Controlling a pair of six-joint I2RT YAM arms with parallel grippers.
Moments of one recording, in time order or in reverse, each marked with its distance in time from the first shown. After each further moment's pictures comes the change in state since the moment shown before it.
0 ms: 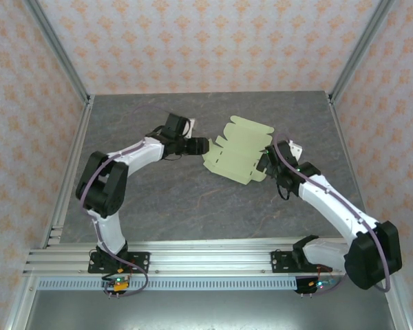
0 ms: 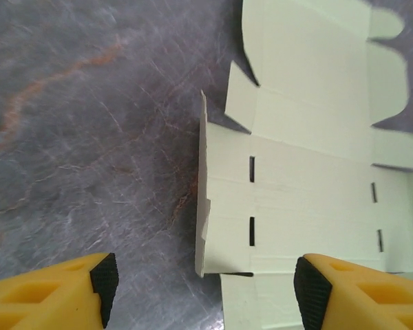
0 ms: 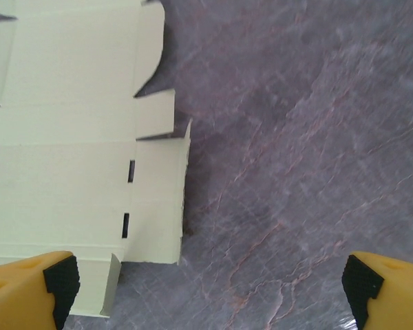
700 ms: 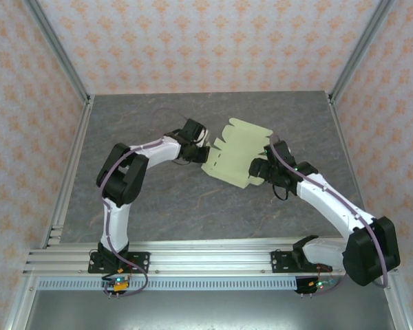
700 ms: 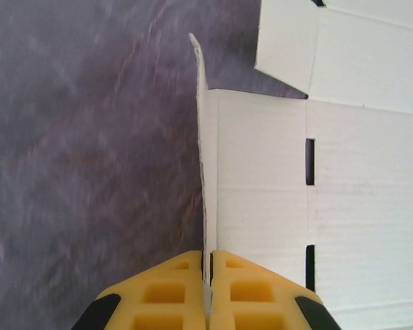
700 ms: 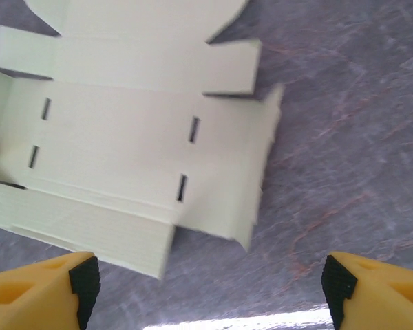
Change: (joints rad) left arm -0.067 0.148 0.078 -0.103 -0.104 0.077; right arm 0.016 0.018 -0.010 0.044 -0.236 -0.098
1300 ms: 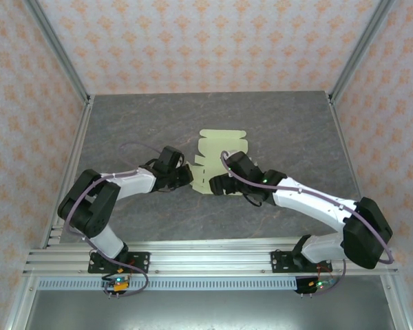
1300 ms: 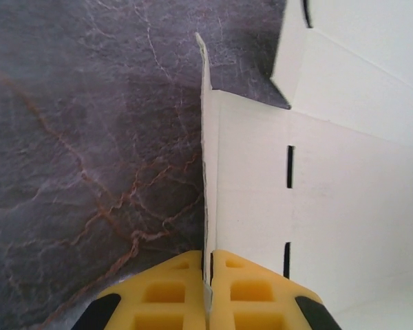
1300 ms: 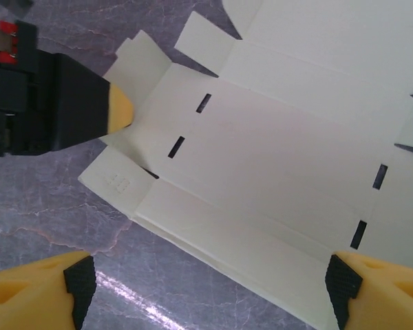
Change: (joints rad) left arm 0.001 -0.396 -0.588 0.315 0.030 -0.515; right arm 0.393 0.122 0.042 0.203 -0.006 -0.261
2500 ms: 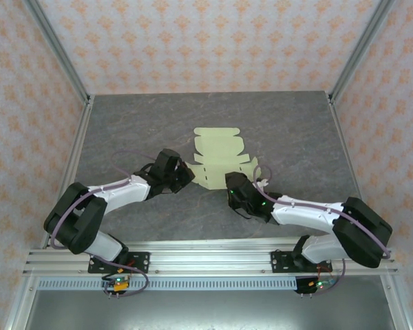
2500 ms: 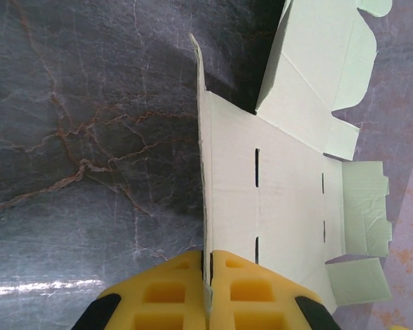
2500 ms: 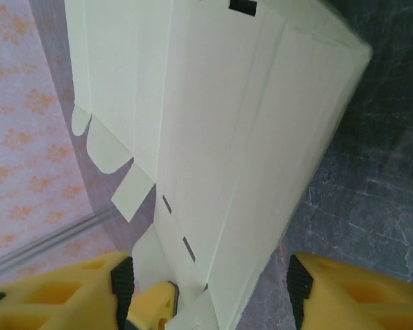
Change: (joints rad) left arm -0.046 -0.141 -0.071 0.056 -0.011 -0.337; right arm 0.087 -0.005 -0.308 0.428 0.268 1.635
